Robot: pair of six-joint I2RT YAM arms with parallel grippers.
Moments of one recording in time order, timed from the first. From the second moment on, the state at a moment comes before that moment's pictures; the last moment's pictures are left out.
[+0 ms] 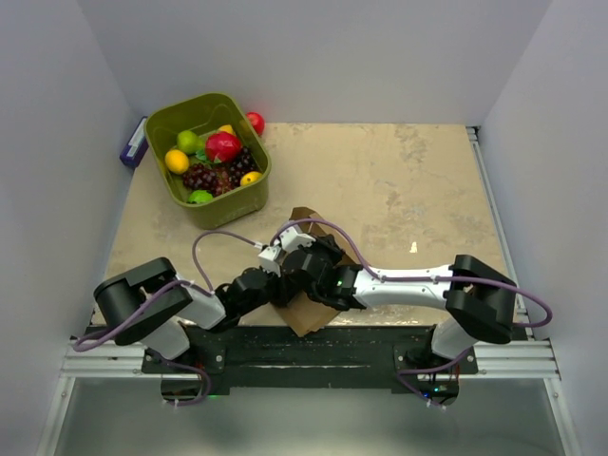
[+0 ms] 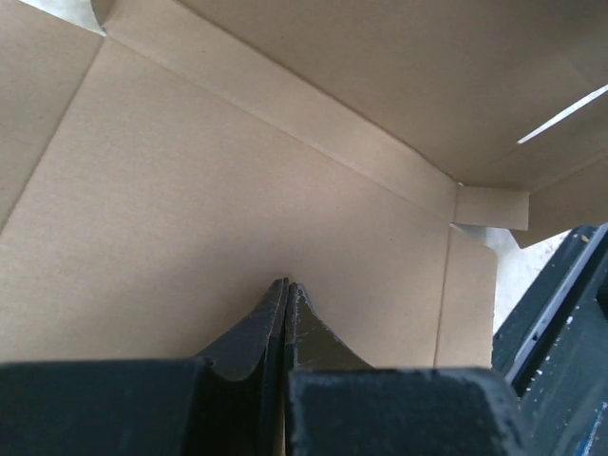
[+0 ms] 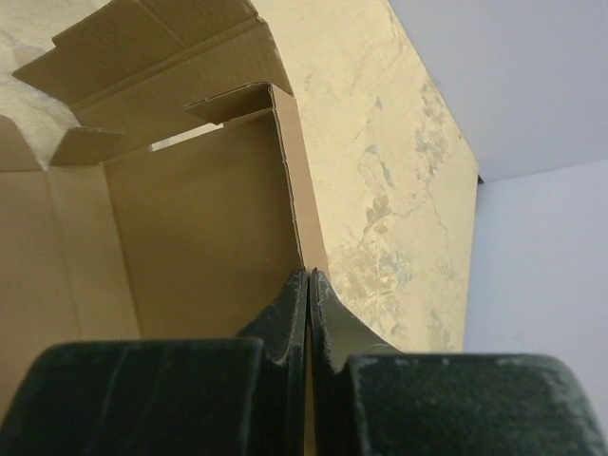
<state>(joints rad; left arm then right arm) -0.94 1.53 0.18 0.91 -0.07 -0.62 1.20 1.57 0.90 -0.01 1.08 -0.25</state>
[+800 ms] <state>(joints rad) -0.98 1.30 0.19 0.79 -0.09 -0.65 1.28 1.52 0.82 -0.04 1.11 -0.12</state>
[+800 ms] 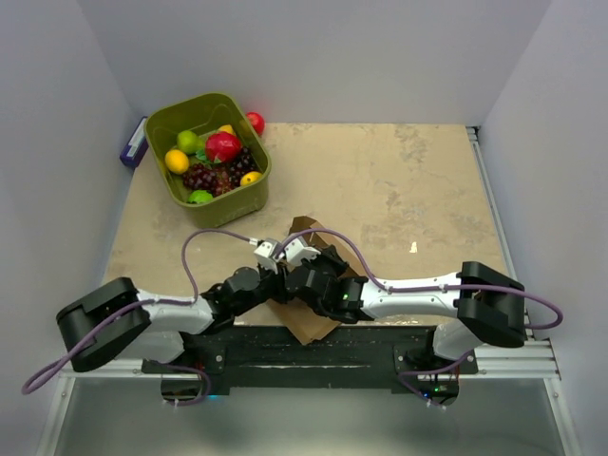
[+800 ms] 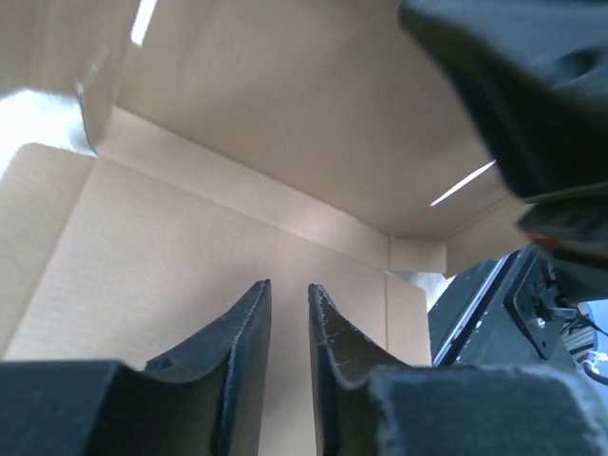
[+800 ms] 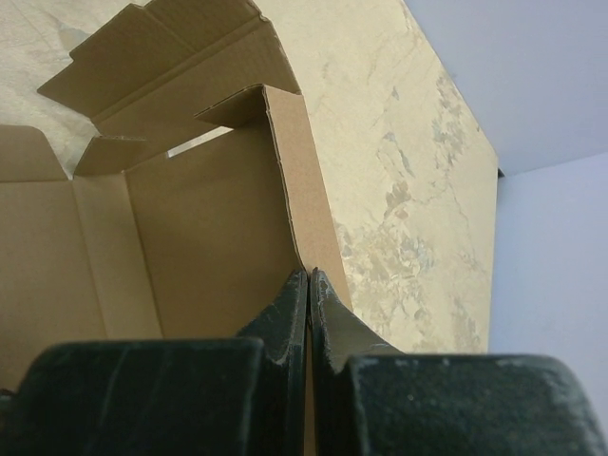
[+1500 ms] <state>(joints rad) -0.53 1.18 0.40 0.51 -0.03 -0.48 1.28 1.52 0.82 -0.04 1.12 -0.13</state>
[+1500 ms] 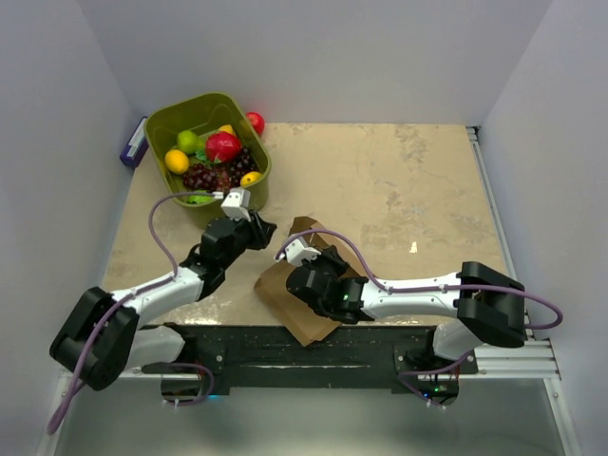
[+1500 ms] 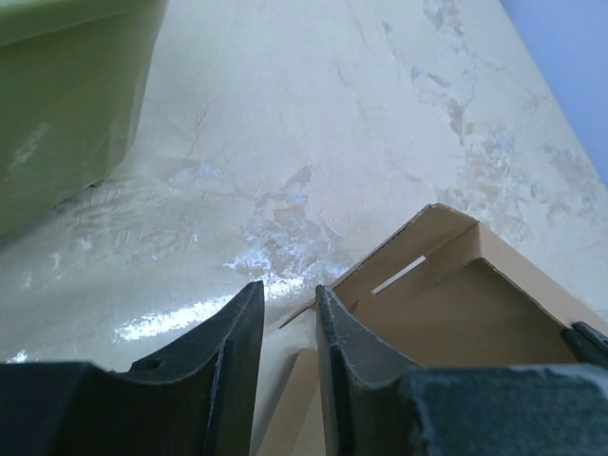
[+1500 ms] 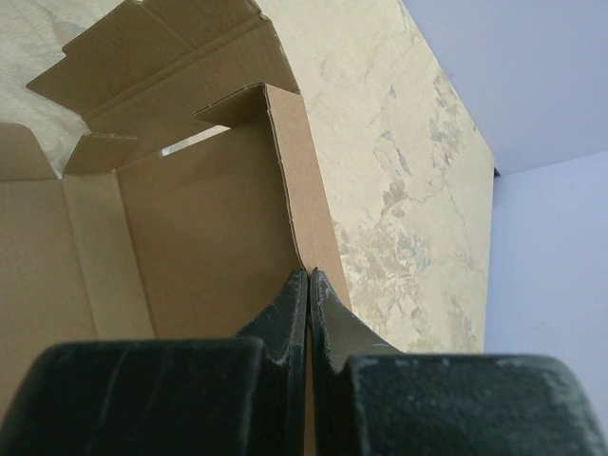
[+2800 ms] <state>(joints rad) -0.53 1.56 0.44 0.90 0.37 -0.36 1.28 1.51 0.81 -0.03 1.11 -0.14</state>
